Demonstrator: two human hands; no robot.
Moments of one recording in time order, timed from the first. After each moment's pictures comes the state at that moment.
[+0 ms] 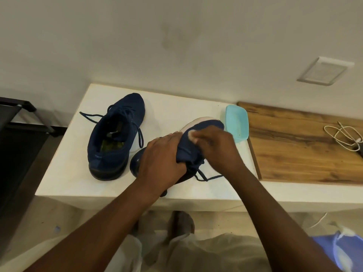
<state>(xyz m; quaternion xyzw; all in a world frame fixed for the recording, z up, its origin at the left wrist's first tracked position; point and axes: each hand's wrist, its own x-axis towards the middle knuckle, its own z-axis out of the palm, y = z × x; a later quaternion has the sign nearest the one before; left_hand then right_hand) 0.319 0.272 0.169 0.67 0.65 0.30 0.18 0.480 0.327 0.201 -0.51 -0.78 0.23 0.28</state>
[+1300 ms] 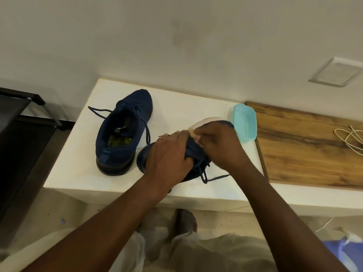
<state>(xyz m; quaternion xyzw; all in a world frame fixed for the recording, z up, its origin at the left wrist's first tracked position) 0.318 0.273 0.166 0.68 0.67 0.27 0.16 0.462 0.328 0.216 -0.55 -0.78 0.23 0.20</state>
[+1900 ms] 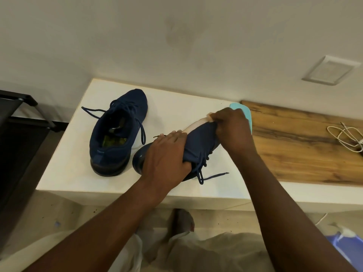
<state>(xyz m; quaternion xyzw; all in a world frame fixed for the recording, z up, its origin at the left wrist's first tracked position) 0.324 0.270 0.169 0.71 0.66 0.21 0.14 0.493 0.375 0.199 -0.60 -0.78 0.00 0.16</state>
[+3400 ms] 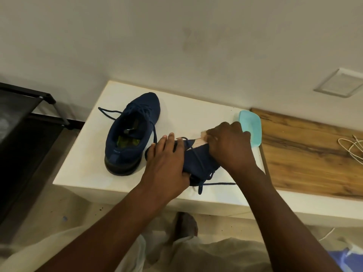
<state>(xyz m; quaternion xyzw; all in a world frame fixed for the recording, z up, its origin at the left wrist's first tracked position) 0.303 0.246 0.180 0.68 0.70 0.11 0.18 0.457 0.338 0.214 -0.60 -0.80 -0.04 0.01</state>
